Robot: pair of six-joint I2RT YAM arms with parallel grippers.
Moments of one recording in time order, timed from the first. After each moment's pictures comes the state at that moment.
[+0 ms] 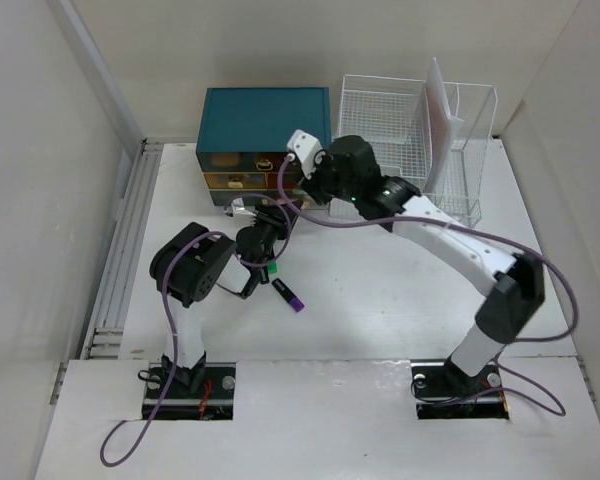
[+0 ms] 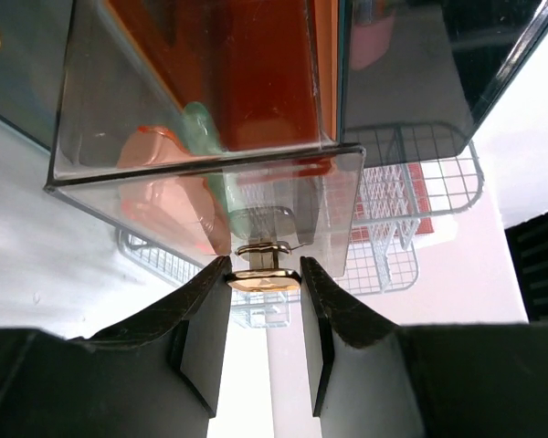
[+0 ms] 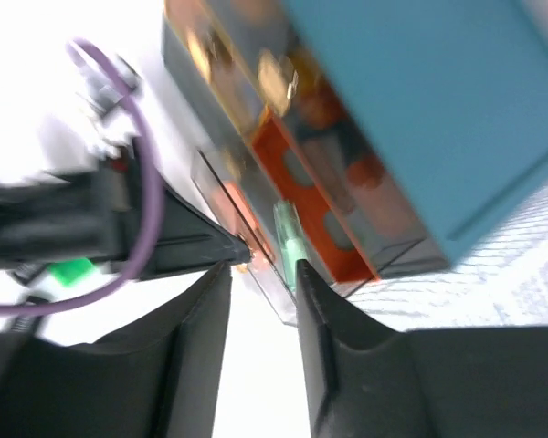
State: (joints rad) left arm -0.52 1.97 0.57 1.44 -0.12 -1.41; right arm 0.74 1.70 1.59 -0.31 -0.06 -0.41
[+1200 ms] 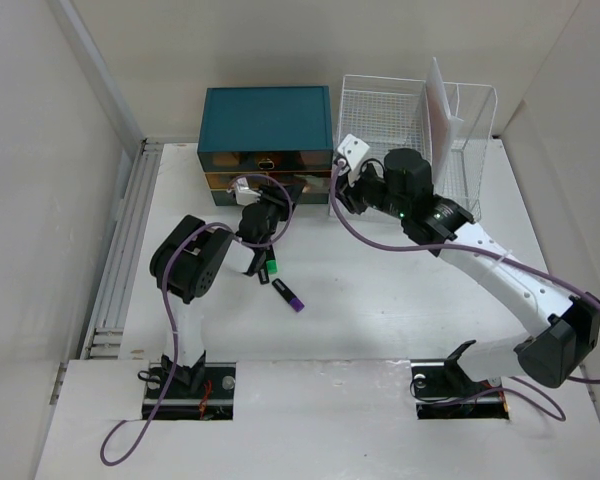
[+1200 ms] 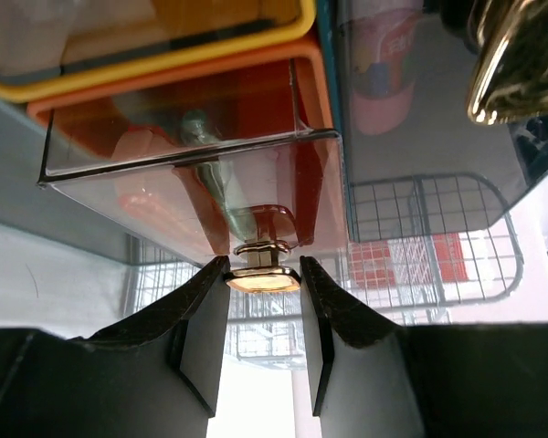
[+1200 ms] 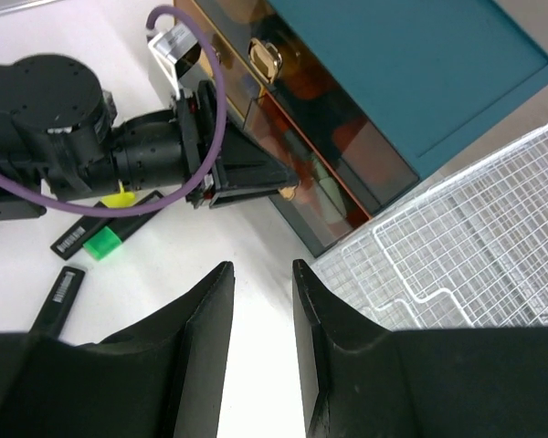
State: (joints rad) left arm -0.47 1.99 0.78 1.21 -0.12 -1.35; right arm 0.65 1.35 1.30 -0.23 -0.18 -0.32
